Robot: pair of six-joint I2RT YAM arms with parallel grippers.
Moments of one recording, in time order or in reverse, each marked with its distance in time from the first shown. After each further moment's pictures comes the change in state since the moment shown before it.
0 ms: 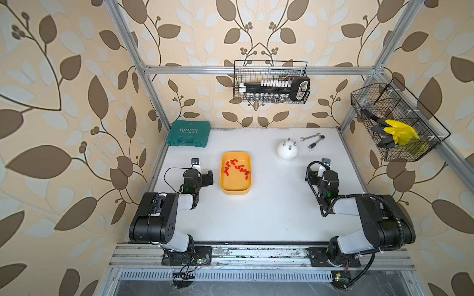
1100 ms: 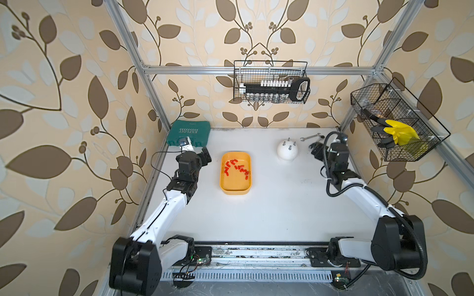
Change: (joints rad) left arm -0.174 -0.452 0.409 -0.572 -0.240 -0.283; right arm -0.020 -0.188 0.601 -0.756 -0.049 0.449
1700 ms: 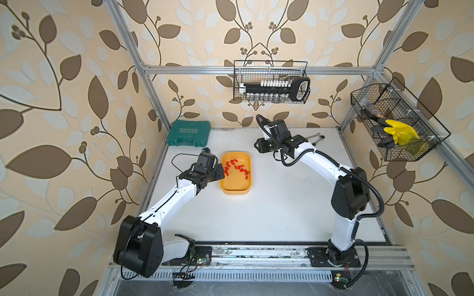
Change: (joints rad) left arm -0.101 0.220 0.059 -0.476 0.250 -0.155; right arm 0.481 0.617 0.787 -0.581 -0.295 -0.224
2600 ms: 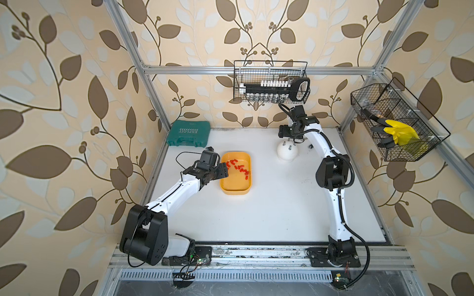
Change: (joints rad) left arm 0.000 0.074 0.034 0.032 0.043 0.029; right arm -0.342 0.541 0.724 -0.444 0.028 -0.027
